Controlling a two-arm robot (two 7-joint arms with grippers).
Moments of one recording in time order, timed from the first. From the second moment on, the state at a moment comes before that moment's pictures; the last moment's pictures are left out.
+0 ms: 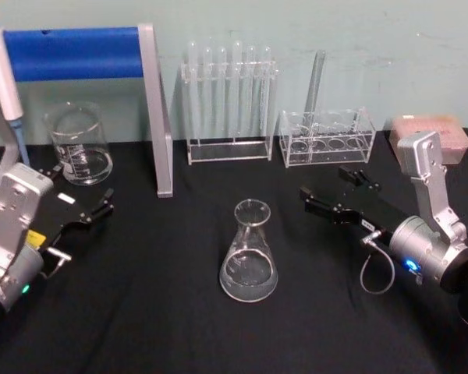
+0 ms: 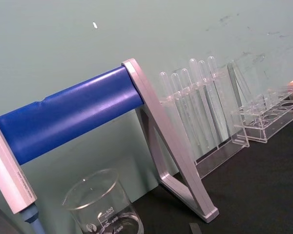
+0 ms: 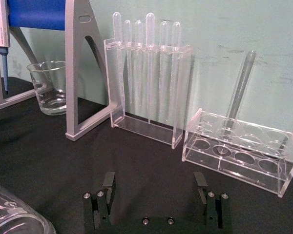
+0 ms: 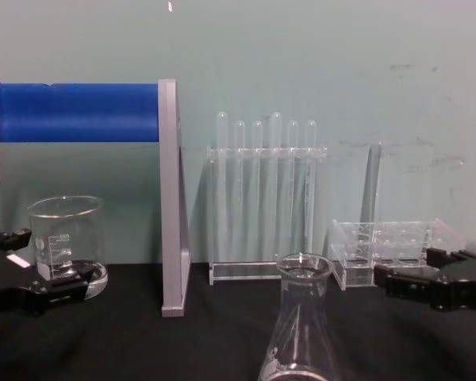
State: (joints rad) left arm -0.20 0.60 0.45 -1.41 -0.25 -0.12 0.03; right arm 0.27 0.40 -0.34 -1.32 0.38 0.02 0.35
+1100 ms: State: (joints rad) left arm -0.20 0.60 0.45 -1.41 -0.25 -0.12 0.03; right arm 0.28 0.40 -0.35 -1.32 0.38 0.02 0.35
